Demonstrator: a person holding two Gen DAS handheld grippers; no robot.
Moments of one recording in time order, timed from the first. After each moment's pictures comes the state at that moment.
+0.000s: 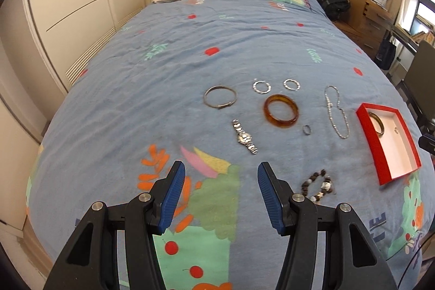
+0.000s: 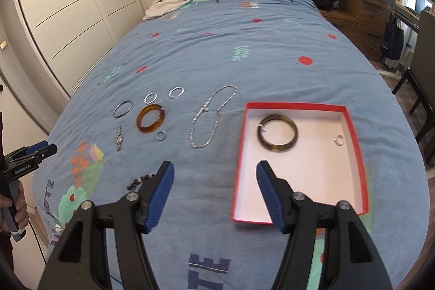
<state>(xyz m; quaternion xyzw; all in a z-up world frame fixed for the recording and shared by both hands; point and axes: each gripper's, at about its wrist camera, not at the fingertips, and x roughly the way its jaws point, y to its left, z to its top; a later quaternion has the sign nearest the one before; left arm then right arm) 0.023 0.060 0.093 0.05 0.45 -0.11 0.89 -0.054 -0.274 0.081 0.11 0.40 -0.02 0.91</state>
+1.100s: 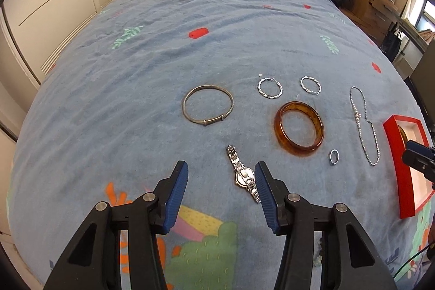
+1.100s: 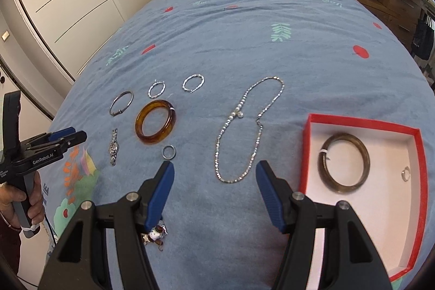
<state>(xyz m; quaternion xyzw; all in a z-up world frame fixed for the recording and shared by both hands) 0.135 0.021 0.027 0.05 0.49 -0.13 0.86 0.068 -0.247 0.017 0.11 0.45 0.04 0.89</state>
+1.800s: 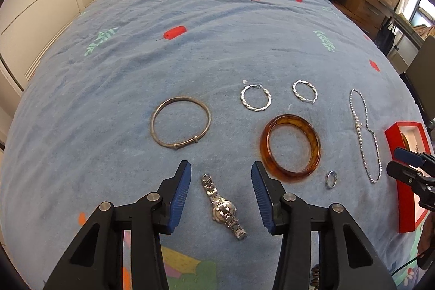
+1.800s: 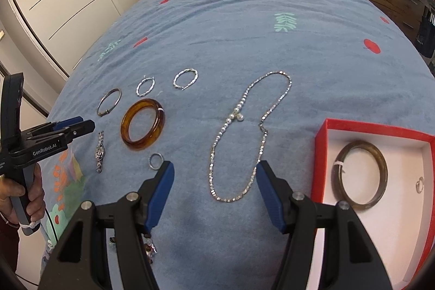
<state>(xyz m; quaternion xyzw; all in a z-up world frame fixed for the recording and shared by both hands) 0.172 -0.012 0.010 0.05 0.50 -0.16 0.85 0.098 -0.251 -0.006 0.11 0.46 0.04 0.88</state>
